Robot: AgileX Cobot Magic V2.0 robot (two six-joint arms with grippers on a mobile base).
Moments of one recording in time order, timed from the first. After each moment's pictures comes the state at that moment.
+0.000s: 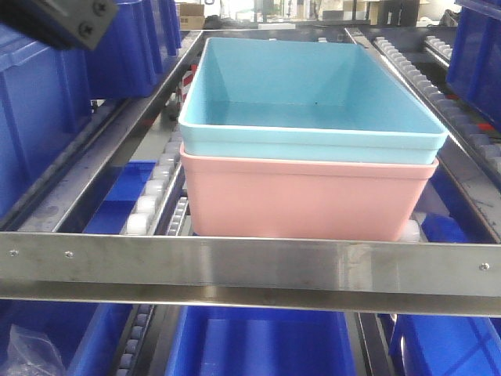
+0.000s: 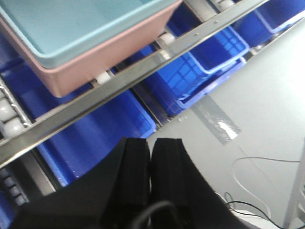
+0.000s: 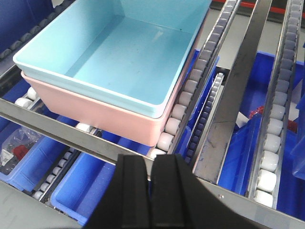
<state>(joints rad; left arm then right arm) -1.14 0.94 -0.82 0.28 0.63 -0.51 0.64 0.31 -0.45 -0.39 0.55 0.42</state>
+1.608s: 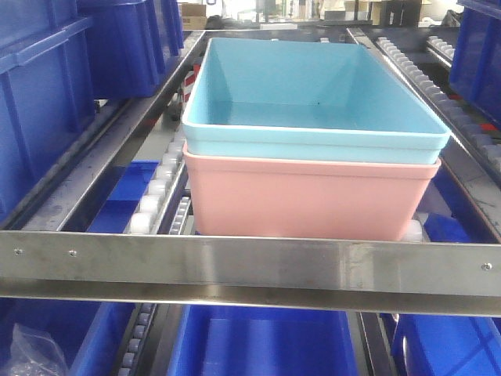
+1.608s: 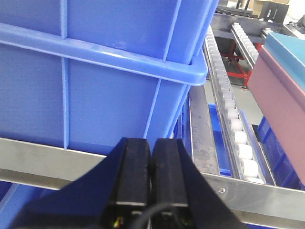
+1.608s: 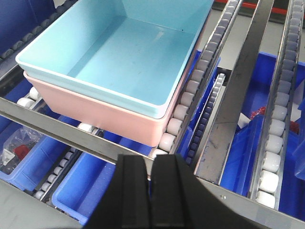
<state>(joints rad) -0.05 -0.01 0.03 -0.02 0.08 -0.11 0.64 0.31 -0.45 -0.39 0.55 0.42</state>
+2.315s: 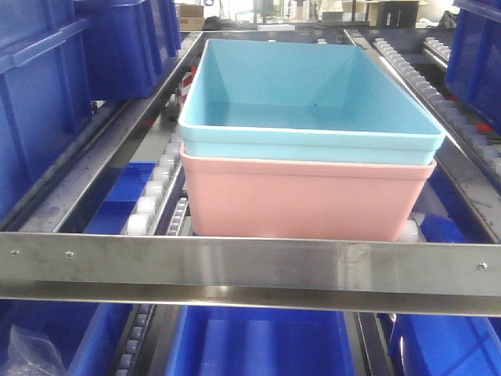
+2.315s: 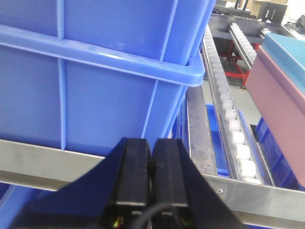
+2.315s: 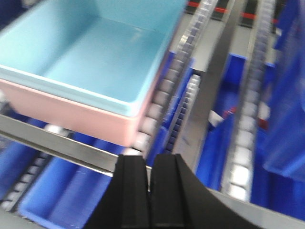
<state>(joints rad) -0.05 -0.01 0.03 -0.02 0.08 -0.11 0.38 0.31 -0.36 -0.25 0.41 0.23</state>
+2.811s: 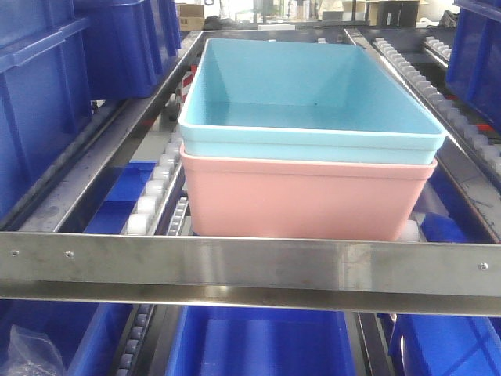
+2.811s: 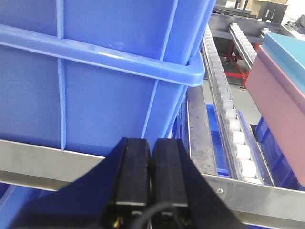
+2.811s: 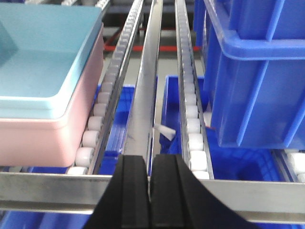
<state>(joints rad) -0.05 -0.01 0.03 -0.02 0.08 -0.11 0.03 0.00 0.03 0.01 0.09 0.06</state>
